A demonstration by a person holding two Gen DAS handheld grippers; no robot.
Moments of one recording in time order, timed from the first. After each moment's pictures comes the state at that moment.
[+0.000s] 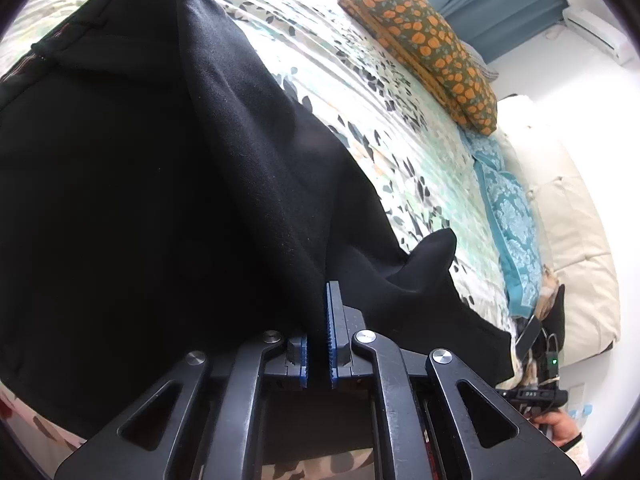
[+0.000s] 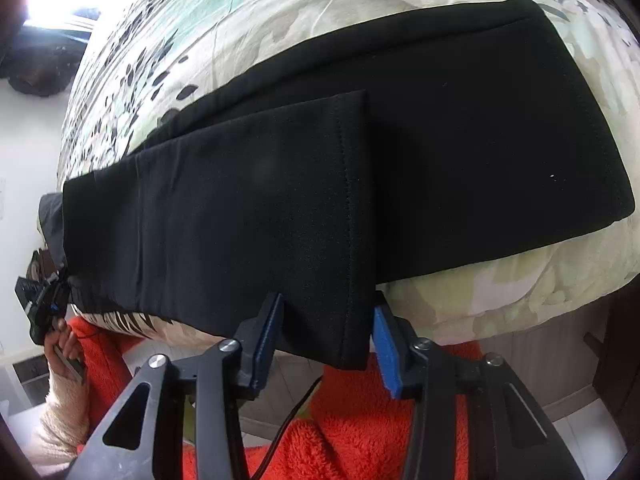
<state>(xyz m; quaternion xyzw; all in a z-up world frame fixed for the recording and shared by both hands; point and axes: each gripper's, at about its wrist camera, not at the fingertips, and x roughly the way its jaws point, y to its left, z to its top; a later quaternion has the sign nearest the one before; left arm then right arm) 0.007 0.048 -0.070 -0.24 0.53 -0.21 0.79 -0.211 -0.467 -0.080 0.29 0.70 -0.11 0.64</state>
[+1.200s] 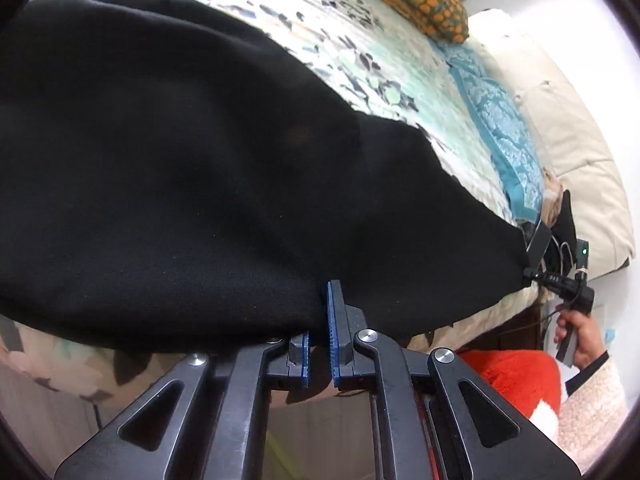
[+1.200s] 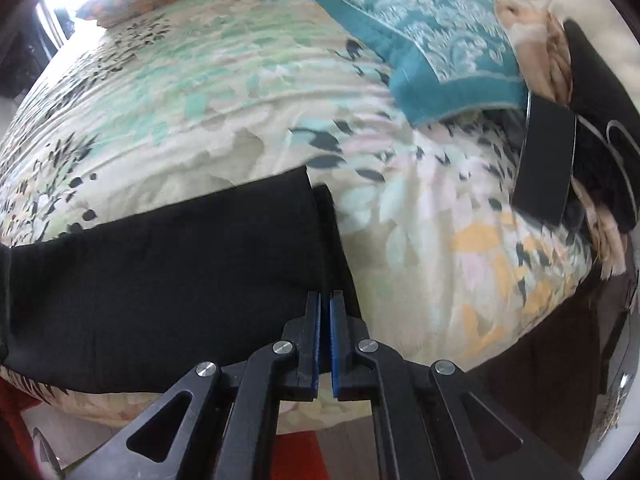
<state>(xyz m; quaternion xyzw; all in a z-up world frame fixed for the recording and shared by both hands) -0.075 -0.049 -0.086 -0.15 0.59 -0.27 0.74 -0.225 -0.552 -0.016 0.12 0.61 -0.30 0.72</state>
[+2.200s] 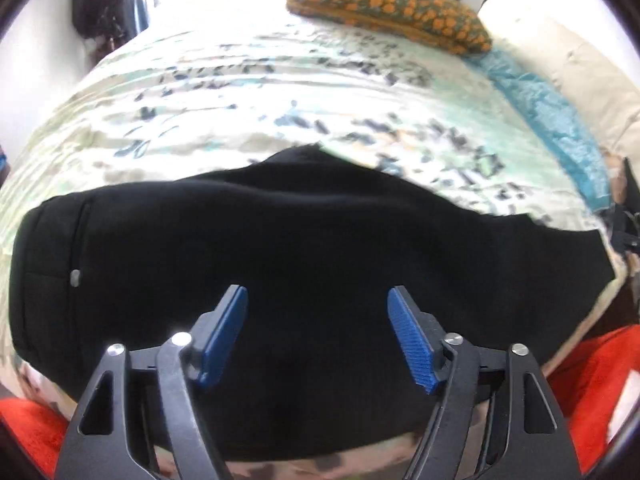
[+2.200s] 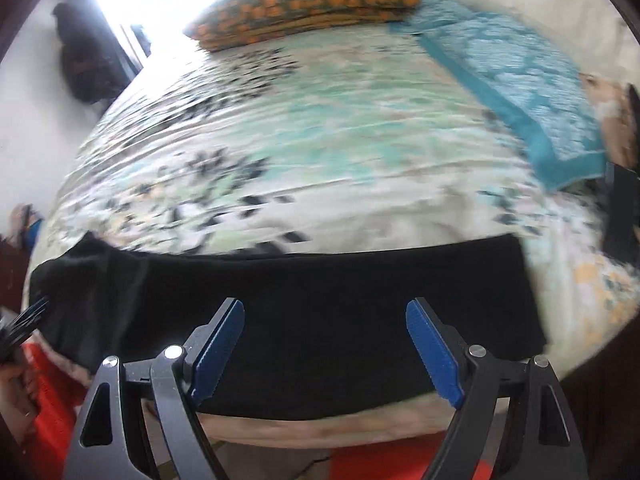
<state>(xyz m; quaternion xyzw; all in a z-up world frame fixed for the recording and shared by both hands) 0.010 0.031 -0.029 0.05 0.52 -0.17 0.84 -0.129 -0.362 0.017 0.13 0.55 -0.14 0.82</state>
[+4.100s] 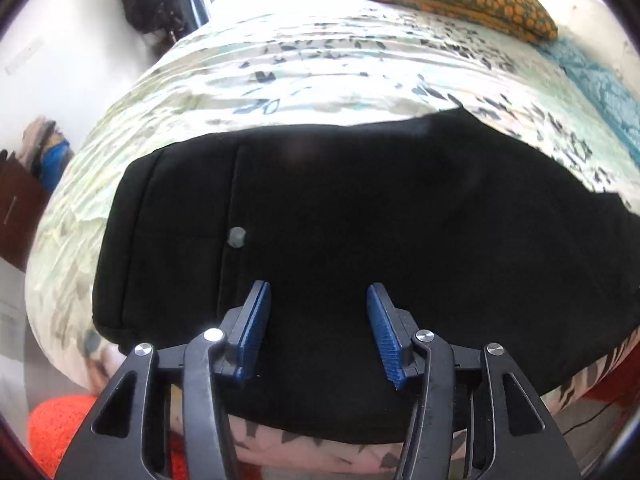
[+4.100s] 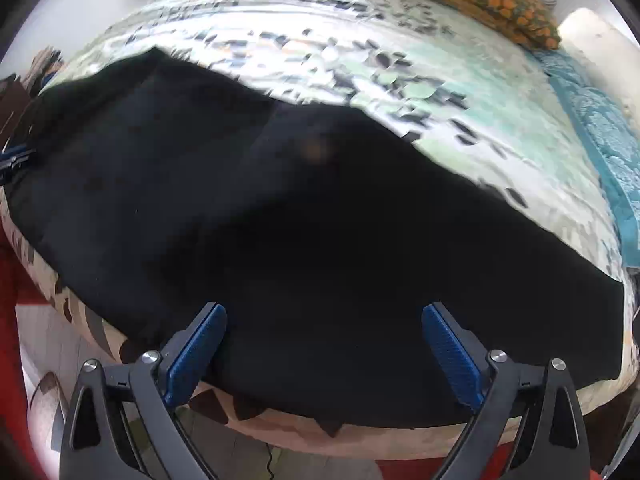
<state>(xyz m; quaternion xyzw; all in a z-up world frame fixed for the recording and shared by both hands) -0.012 0.142 -0.043 0.07 0.50 -0.07 0.86 -0.097 -0.182 -0.095 -0.05 0.60 -0.09 0.79</state>
